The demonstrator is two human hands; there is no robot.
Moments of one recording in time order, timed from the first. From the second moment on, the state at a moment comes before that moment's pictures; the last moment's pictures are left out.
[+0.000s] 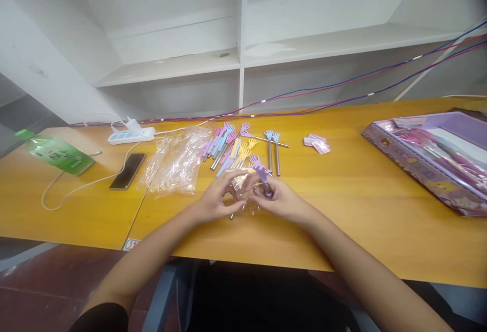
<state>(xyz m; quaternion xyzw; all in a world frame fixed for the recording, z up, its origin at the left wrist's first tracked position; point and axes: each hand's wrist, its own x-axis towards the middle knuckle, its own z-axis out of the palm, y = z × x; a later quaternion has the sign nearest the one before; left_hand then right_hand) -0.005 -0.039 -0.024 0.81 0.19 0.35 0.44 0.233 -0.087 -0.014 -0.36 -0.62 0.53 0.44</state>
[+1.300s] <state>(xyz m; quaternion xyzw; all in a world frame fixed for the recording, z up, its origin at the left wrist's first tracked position) -0.032 -0.026 -0.004 0.87 0.21 0.43 0.08 0.231 -0.075 -0.021 -0.39 -0.48 0.62 0.49</state>
